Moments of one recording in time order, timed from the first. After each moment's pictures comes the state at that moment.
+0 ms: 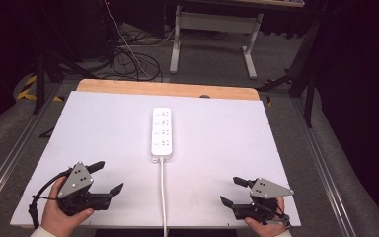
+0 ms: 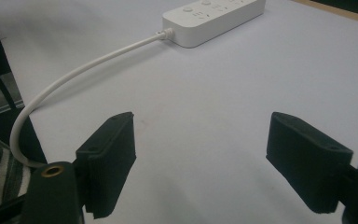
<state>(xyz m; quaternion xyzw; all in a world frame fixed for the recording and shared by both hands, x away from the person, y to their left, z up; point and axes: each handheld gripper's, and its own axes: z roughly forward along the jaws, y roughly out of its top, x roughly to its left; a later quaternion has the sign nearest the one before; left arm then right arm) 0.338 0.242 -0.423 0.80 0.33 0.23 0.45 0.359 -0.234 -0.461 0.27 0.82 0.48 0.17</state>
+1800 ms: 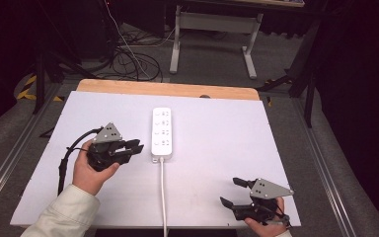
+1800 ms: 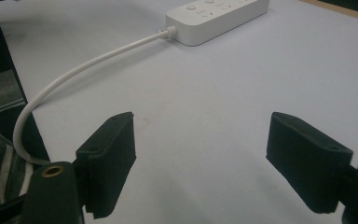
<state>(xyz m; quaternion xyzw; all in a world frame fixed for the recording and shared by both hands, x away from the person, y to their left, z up) 0.429 0.202 -0.390 0.81 0.32 0.15 0.46 0.359 -0.234 -0.463 0.26 0.82 0.48 0.16</state>
